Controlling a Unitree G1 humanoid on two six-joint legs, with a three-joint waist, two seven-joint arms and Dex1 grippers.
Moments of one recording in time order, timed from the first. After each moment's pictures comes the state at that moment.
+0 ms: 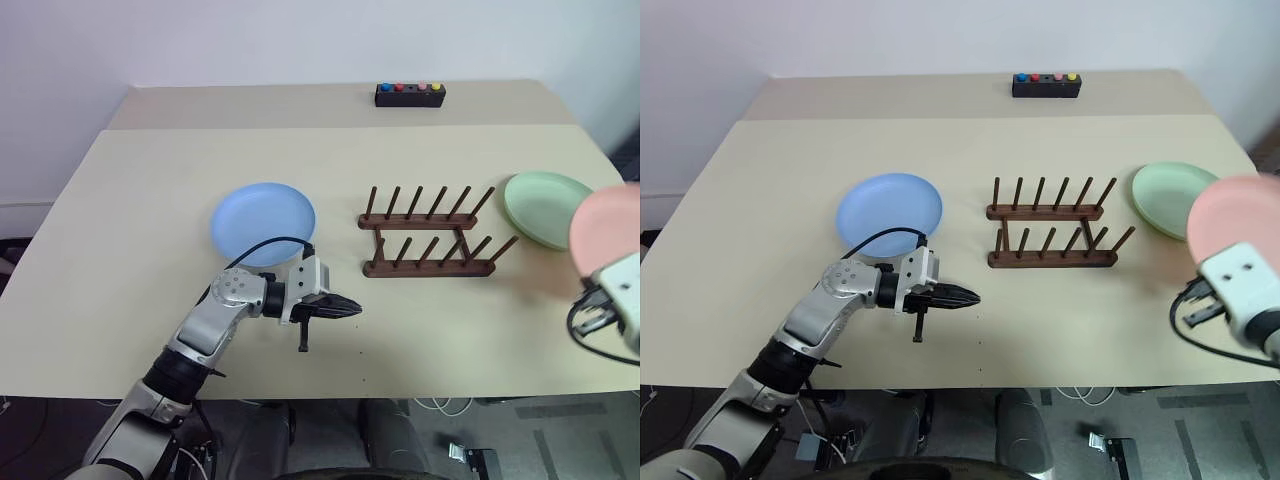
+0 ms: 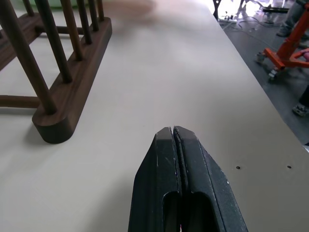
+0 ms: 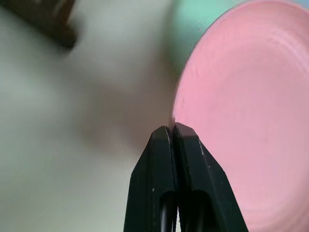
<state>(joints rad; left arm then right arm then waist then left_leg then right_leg) -0.41 0.38 -0.37 0.00 -0.24 0.20 -1.14 0.32 -0.87 -0.68 -0.56 0.10 0.60 0.59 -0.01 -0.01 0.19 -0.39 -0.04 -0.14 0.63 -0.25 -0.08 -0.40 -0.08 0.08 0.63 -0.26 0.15</state>
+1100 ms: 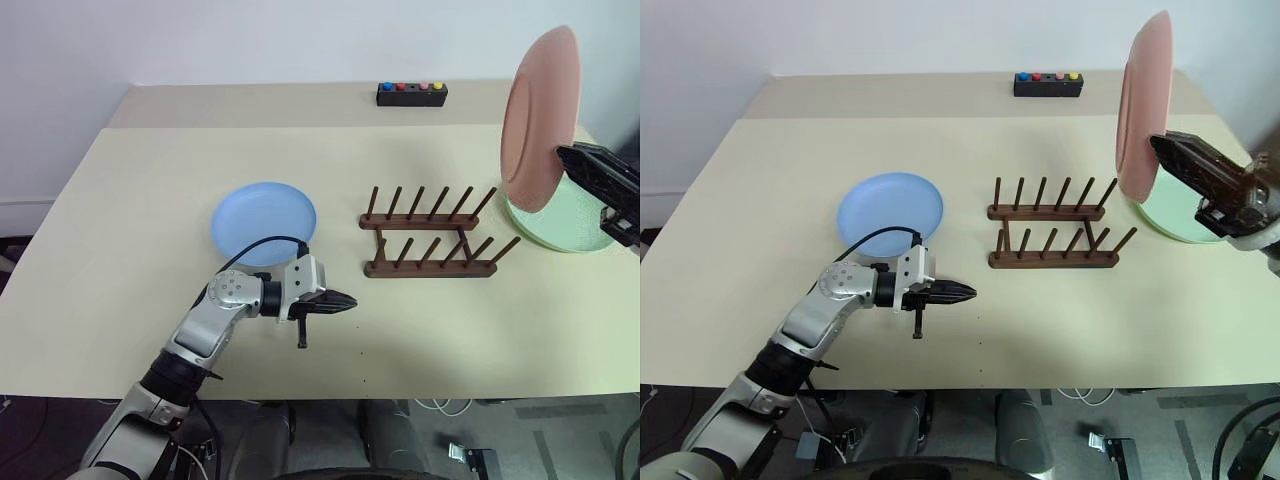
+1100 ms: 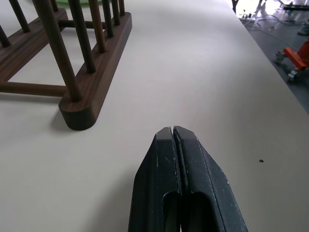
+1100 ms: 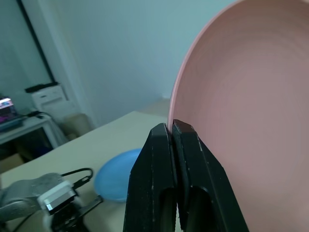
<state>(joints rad) -0.39 0.40 -0.36 0.00 -0.23 0.17 -1.08 -0.23 -0.88 -0.74 -0.25 1.24 0.86 0.82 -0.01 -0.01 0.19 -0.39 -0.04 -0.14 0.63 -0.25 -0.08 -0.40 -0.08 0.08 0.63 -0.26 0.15</state>
